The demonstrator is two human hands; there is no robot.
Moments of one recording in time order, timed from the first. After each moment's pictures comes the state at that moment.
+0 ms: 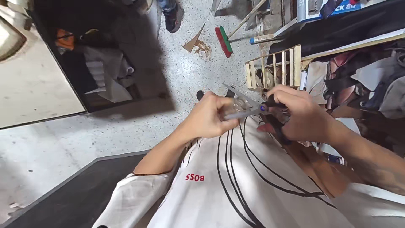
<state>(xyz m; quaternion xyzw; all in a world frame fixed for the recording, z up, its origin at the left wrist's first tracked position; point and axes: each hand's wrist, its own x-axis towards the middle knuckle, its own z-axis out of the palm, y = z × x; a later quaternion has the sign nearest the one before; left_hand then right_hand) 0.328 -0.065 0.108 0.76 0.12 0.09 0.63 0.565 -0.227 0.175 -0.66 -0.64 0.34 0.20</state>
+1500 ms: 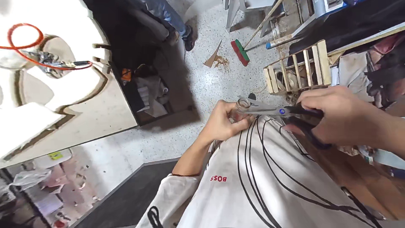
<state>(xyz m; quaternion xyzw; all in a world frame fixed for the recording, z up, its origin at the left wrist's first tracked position) 0.326 -0.057 0.096 0.70 0.13 0.13 0.69 0.582 -0.229 0.189 -0.70 -0.62 0.32 0.12</state>
